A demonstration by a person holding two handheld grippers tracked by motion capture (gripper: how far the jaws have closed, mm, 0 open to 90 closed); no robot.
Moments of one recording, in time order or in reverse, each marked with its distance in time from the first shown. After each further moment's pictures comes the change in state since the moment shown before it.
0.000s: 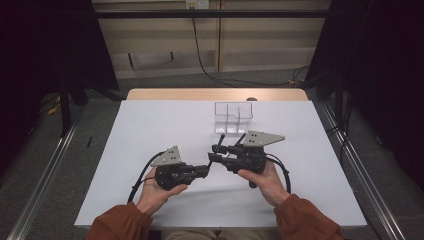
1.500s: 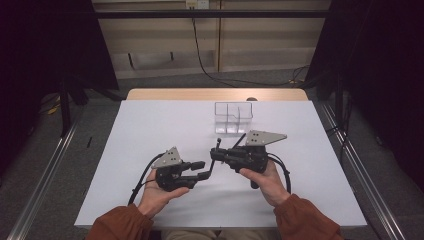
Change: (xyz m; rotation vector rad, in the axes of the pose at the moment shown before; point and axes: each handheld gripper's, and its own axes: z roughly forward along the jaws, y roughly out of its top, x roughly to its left) left arm -0.002 -0.005 0.001 -0.020 0.072 -0.032; right arm 0.000 0.003 -0.005 0.008 0.034 0.017
